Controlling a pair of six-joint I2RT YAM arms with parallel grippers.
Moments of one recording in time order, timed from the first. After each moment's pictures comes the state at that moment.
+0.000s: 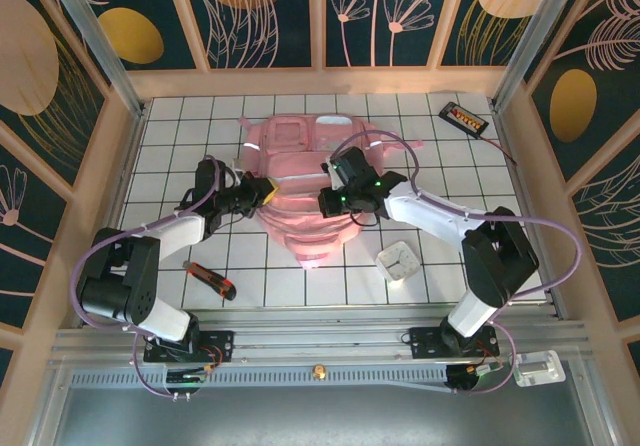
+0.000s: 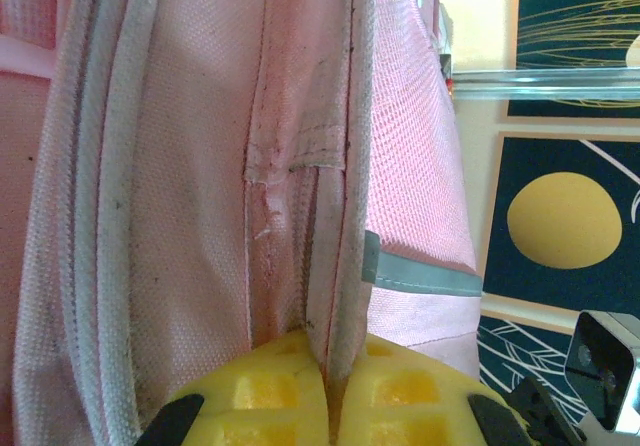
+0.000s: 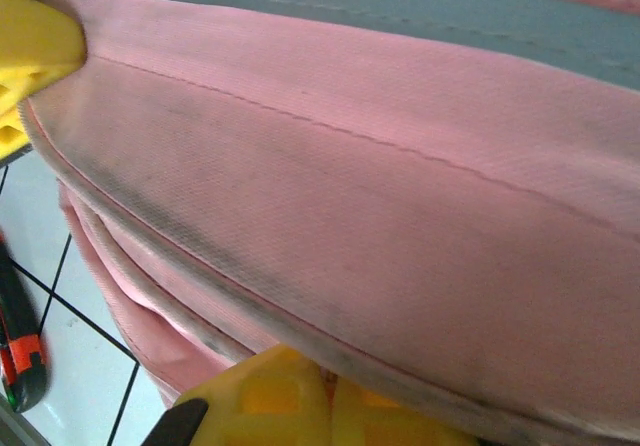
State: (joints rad) left arm -0.24 1.52 0.68 0.29 0.63 -1.15; right arm 0.73 1.64 1.16 -0.43 -0.19 0.42
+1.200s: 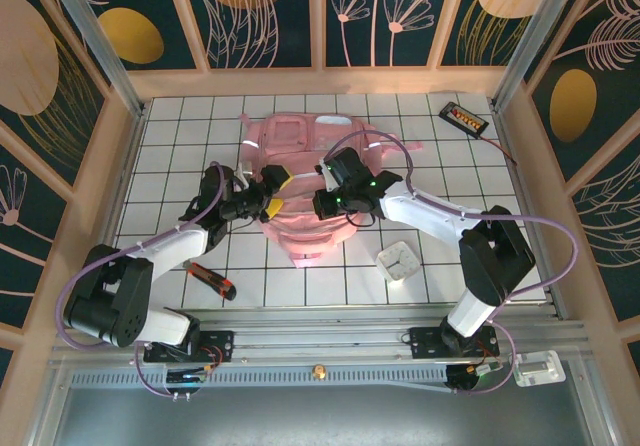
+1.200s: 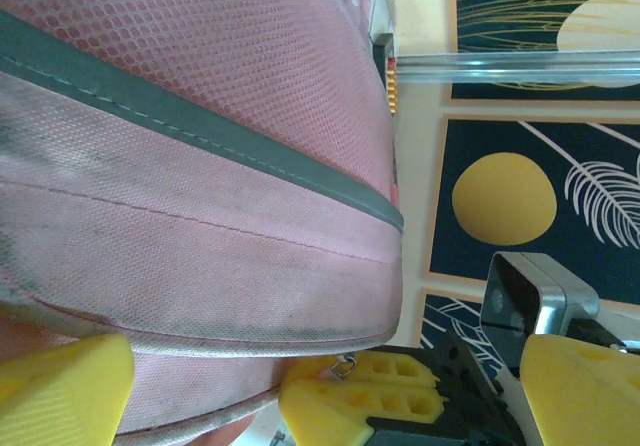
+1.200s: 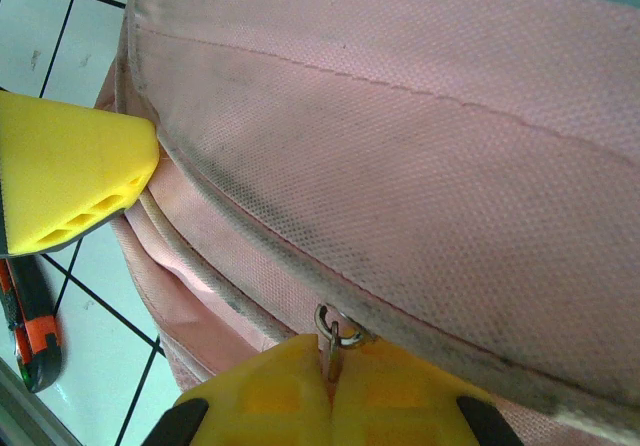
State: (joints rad) left arm -0.36 1.41 0.62 0.38 0.56 -1.31; right arm 0.76 1.66 1.19 -0.45 -0.20 0.41
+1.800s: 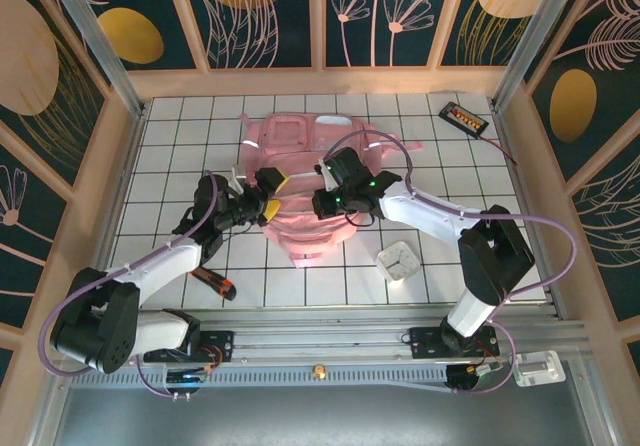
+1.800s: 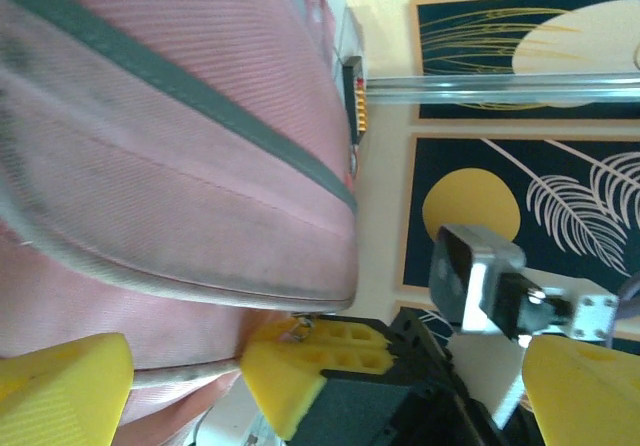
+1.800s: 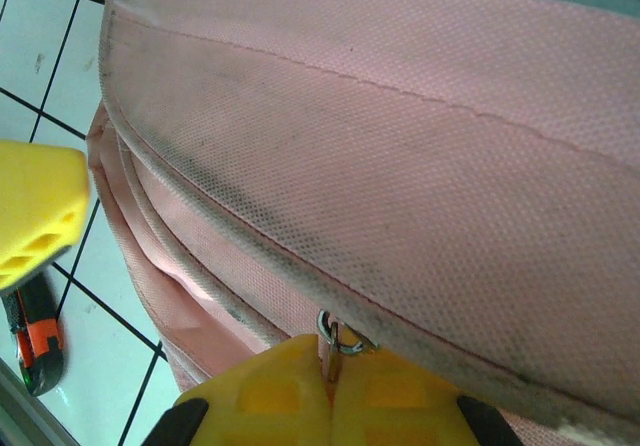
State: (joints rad) left arm -0.39 1.28 0.54 0.41 0.49 -1.37; right arm 0.76 1.66 1.19 -0.43 -0.21 0.41
